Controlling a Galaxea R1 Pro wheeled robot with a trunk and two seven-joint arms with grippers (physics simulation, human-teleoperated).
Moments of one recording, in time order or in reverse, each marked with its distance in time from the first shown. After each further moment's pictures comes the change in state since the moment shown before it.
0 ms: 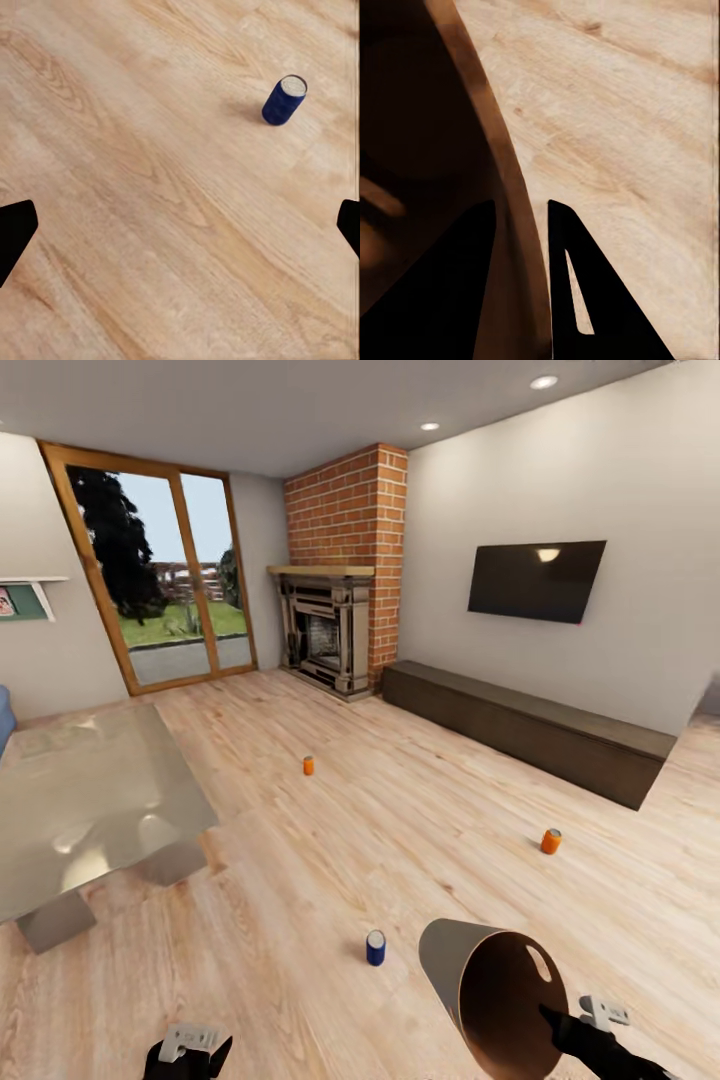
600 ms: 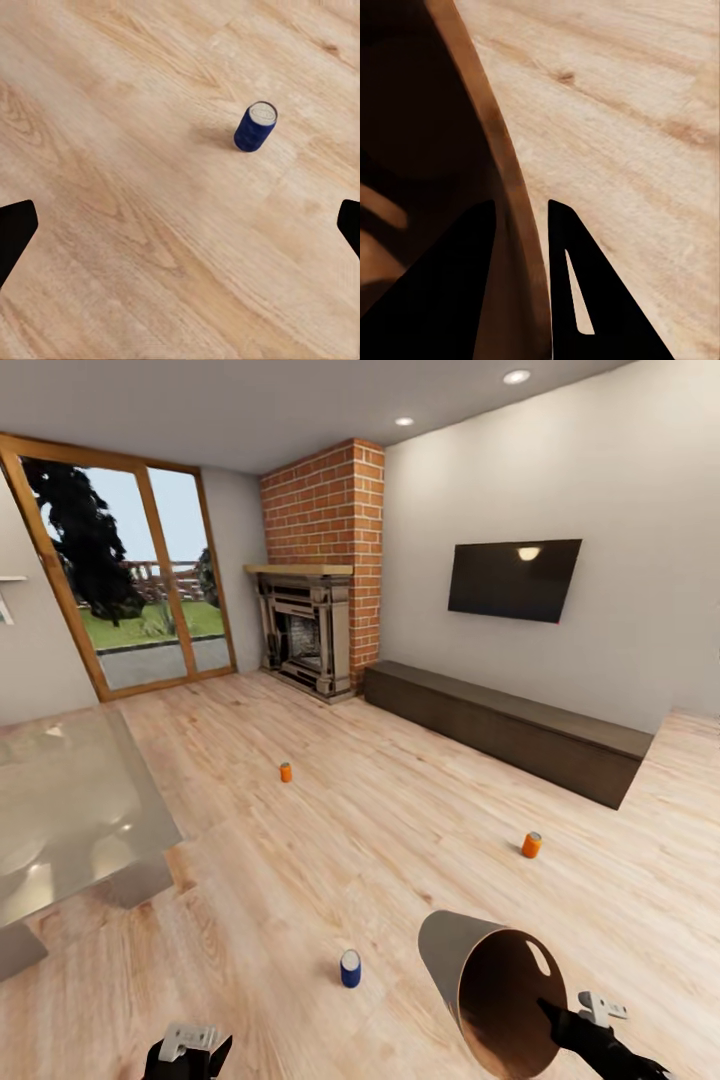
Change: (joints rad) left arm 0.000 0.000 0.000 -0.003 0.000 0.000 0.000; right arm 0.001 0.002 0.002 -0.001 -0.003 -0.064 0.014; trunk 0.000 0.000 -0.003
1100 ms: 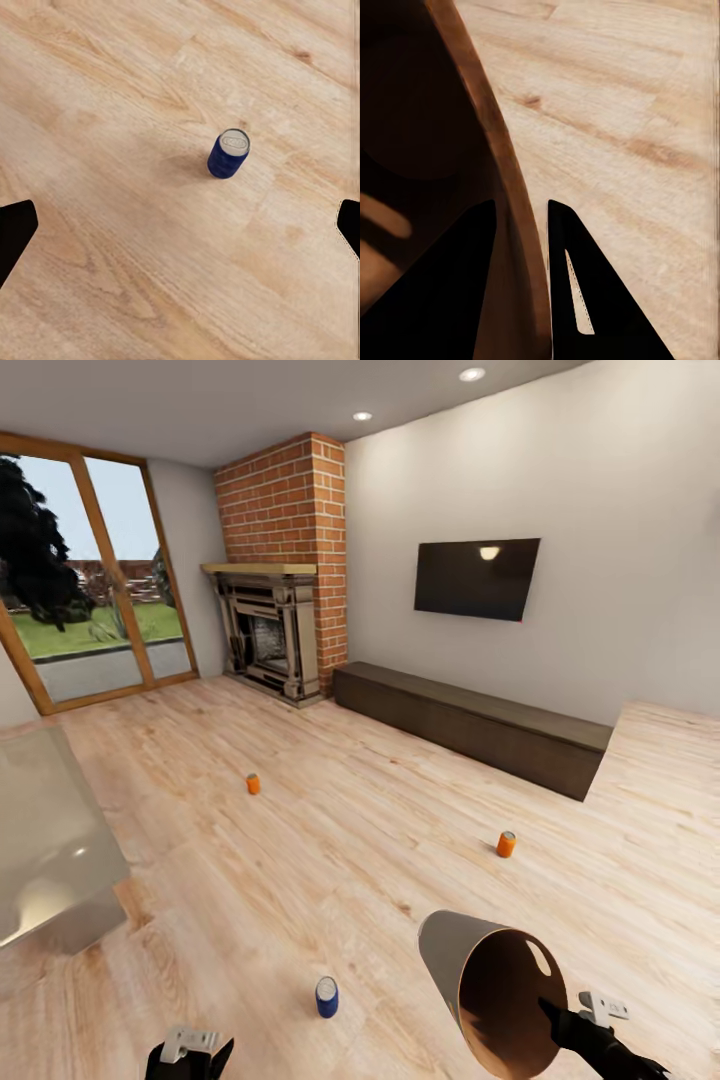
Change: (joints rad) left arm -0.001 -0.004 0.000 0.006 -0.004 0.012 -0.001; right arm -0.001 -0.001 0.000 0.003 -0.001 -0.001 -0.002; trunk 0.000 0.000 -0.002
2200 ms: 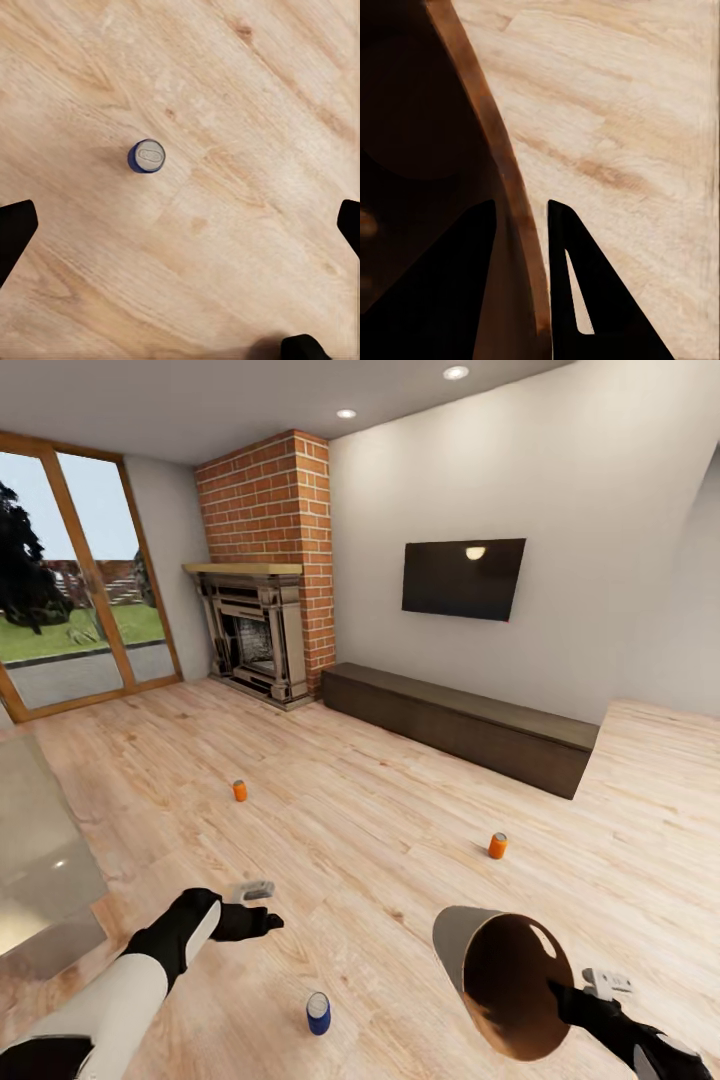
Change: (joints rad) left arm -0.529 -0.095 0.006 0.088 0.005 0.837 0.002; right arm -0.028 -0.015 0.021 -0.094 0.077 0.103 -0.100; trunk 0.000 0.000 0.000
